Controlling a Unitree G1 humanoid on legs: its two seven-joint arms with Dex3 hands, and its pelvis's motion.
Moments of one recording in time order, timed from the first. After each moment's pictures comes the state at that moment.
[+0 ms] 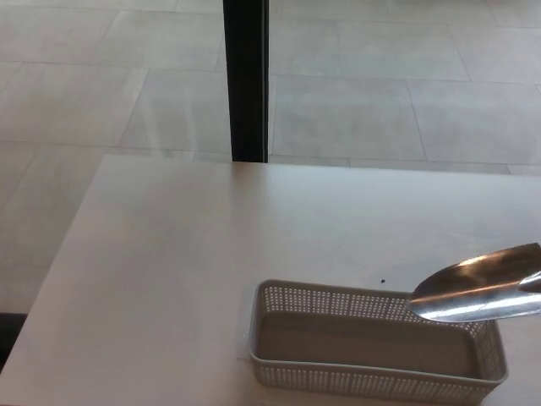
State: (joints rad) left_arm 0.02 0.58 0.44 1.22 -0.20 -0.23 -0.22; right_arm -0.40 -1.23 0.25 0.65 -0.99 -0.67 -0.84
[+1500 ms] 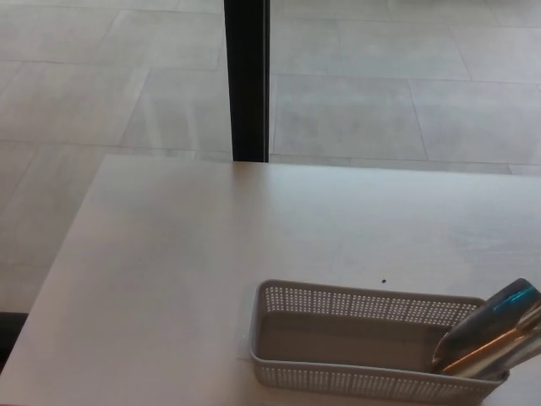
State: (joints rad) left_arm 0.01 0.60 0.42 1.21 -0.20 -0.23 -0.21; right_arm -0.46 -1.28 0.37 0.42 -1.17 -0.54 -0.68
